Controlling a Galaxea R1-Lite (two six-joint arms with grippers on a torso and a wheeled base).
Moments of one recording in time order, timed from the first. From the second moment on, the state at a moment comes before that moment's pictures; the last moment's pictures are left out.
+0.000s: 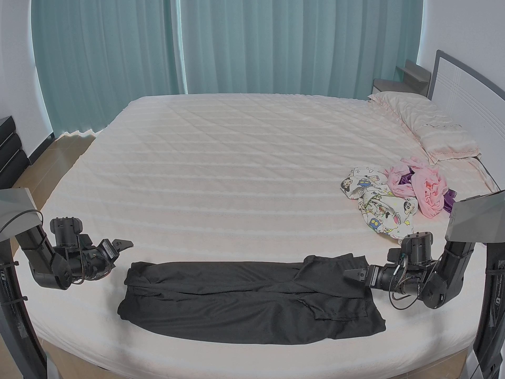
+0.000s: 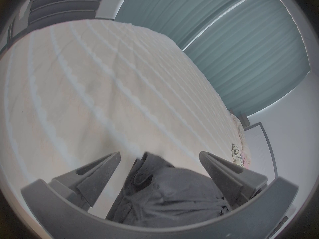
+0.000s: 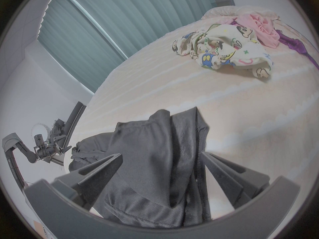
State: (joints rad) left arm 0.21 2.20 -0.61 -0.93 -0.37 -0.62; right arm 0.16 2.31 -0.49 -1.16 0.27 0.41
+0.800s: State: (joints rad) left arm 0.11 2.31 -0.92 -0.55 -0.37 -0.43; right arm 0.15 2.30 -0.51 -1.16 0.27 0.44
